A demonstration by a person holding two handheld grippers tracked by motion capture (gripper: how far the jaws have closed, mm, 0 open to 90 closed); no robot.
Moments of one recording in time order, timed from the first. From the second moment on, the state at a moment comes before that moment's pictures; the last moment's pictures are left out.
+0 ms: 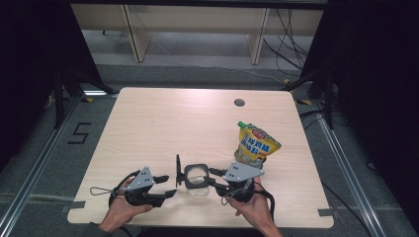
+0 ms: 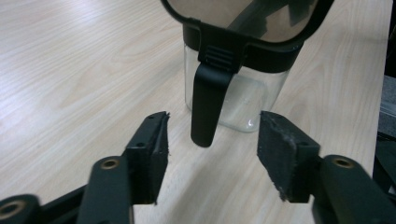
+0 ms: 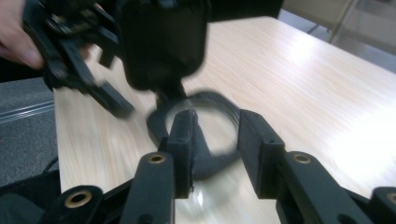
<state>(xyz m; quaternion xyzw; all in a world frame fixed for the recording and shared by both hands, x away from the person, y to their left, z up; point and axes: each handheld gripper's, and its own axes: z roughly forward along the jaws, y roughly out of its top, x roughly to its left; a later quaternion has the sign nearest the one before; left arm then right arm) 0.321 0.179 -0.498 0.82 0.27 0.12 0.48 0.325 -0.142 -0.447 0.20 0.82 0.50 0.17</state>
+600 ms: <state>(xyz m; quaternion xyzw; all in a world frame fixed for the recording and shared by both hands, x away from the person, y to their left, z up) 0.294 0.189 -0.498 0.81 0.32 0.11 0.48 0.316 -0.223 -0.458 0.30 0.80 0.49 0.19</state>
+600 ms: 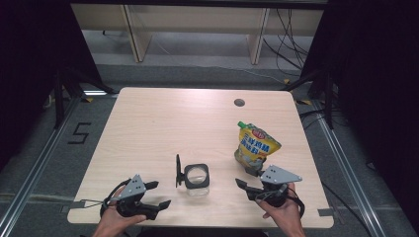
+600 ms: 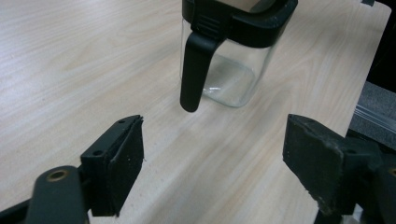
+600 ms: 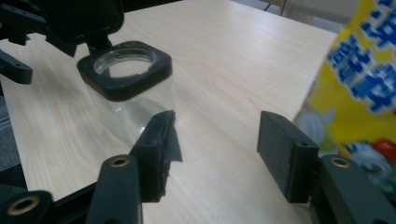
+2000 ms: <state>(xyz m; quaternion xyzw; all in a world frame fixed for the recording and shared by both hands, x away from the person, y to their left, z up) 0.274 0.184 -0.502 0.83 0.32 0.12 0.44 0.365 -0.278 -0.488 0.40 0.73 0.51 0.22</state>
